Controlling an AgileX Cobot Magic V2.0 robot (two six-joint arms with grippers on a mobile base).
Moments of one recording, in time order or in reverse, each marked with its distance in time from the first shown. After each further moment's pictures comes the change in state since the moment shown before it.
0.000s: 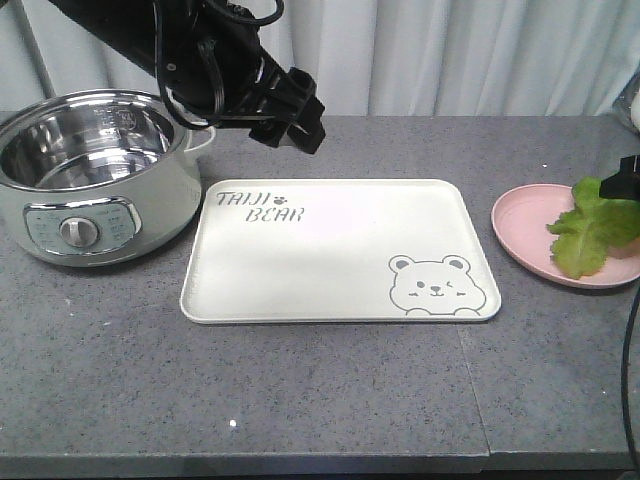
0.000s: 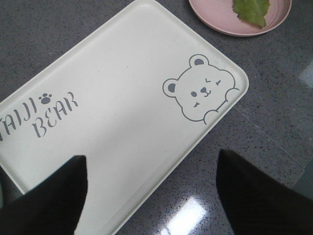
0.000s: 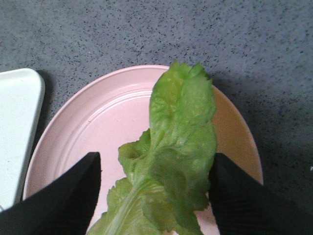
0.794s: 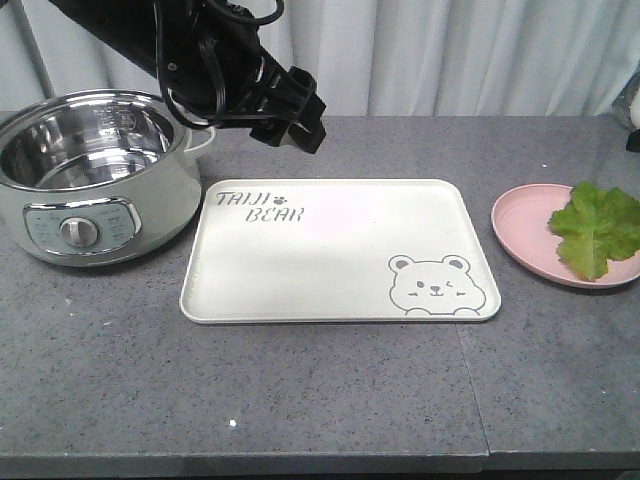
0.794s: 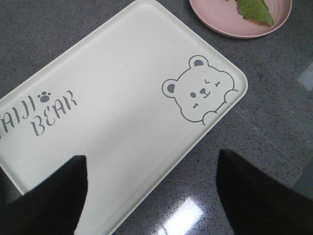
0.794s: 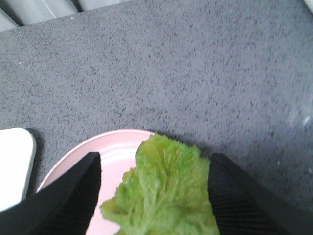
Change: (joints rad) left arm 0.000 0.000 0.000 0.000 0.000 -0.013; right arm 0.000 0.000 -0.152 -0.086 -0.026 0.142
